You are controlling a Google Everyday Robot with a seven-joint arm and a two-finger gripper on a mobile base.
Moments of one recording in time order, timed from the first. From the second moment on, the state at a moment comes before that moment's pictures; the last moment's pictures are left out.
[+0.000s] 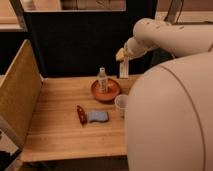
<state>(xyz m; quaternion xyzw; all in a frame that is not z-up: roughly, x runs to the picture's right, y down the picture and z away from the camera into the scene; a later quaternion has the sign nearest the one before) 0.115 -0.158 0.730 -0.11 -0.05 0.67 0.73</state>
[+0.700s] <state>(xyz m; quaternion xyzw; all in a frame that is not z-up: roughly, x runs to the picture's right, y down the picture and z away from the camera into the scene) 0.118 -0.147 0.726 -0.11 -0.05 0.68 0.72</state>
